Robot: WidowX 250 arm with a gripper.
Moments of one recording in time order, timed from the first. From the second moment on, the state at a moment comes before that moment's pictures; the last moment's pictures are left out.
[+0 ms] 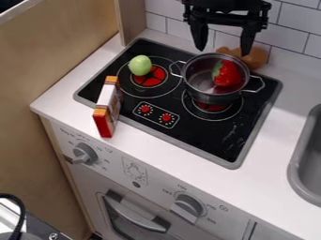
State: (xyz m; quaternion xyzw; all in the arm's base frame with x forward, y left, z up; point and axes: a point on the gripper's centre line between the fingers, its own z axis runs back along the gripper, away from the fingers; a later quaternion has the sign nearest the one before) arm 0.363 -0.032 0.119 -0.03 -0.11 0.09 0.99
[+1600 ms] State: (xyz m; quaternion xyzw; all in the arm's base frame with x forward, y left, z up) arm 0.344 0.058 0.109 0.04 -0.06 0.01 1.00
